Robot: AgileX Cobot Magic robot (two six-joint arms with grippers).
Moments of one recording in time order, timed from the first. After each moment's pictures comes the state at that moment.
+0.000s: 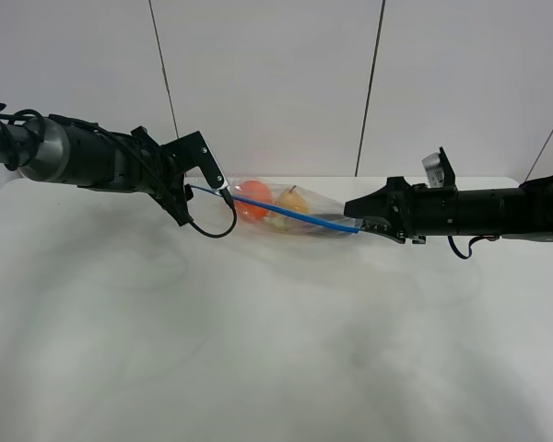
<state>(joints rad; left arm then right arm) -0.32 2.03 -1.27 -1.73 -0.35 2.64 -0.07 1.95 -0.94 1.64 1.00 -1.36</state>
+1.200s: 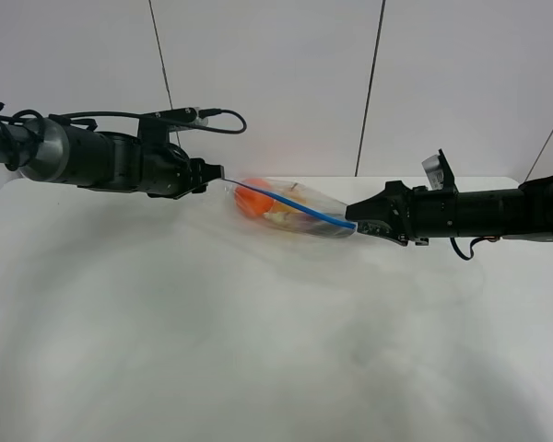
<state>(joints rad) -0.32 2.03 -1.27 -1.73 -0.21 1.43 -0.07 1.95 -0.94 1.62 0.96 -1.36</state>
